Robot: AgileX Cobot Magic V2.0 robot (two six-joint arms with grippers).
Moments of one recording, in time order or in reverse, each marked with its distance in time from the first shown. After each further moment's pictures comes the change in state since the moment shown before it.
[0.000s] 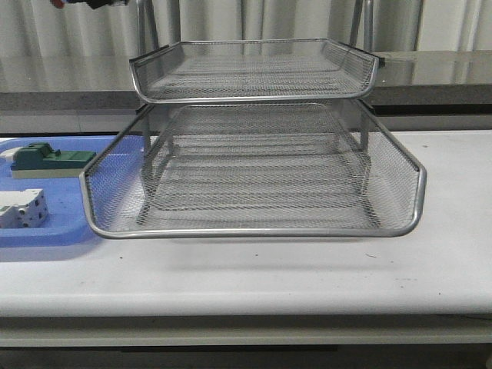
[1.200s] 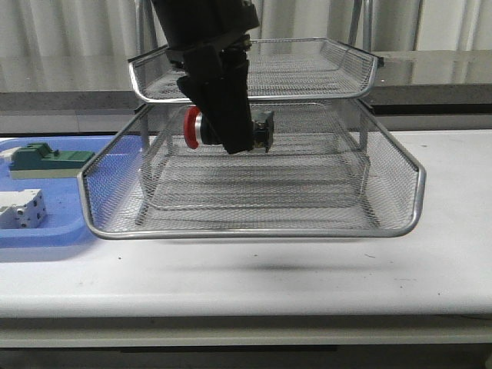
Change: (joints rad) left arm -0.335 0.151 0.157 -0.077 -0.012 -0.060; right arm 0.000 0.000 0.000 0.000 0.000 0.000
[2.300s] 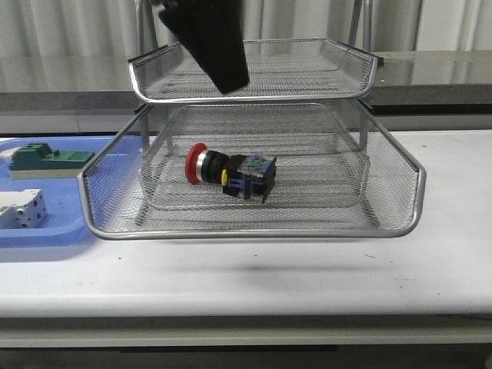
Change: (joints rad) left arm 0.015 -0.162 0.000 0.051 0.000 -0.154; right arm 0.000 0.000 0.000 0.000 0.000 0.000
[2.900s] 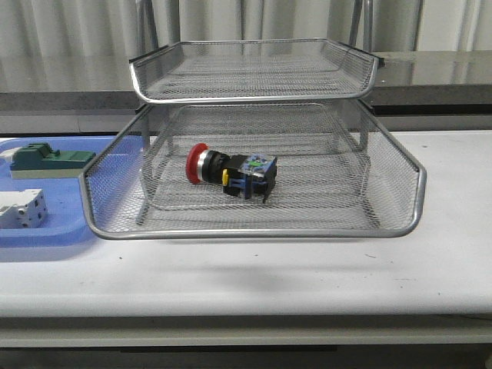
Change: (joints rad) left arm 0.420 -0.405 0.152 0.004 -0.121 -0.180; right arm 0.000 0.000 0.000 0.000 0.000 0.000
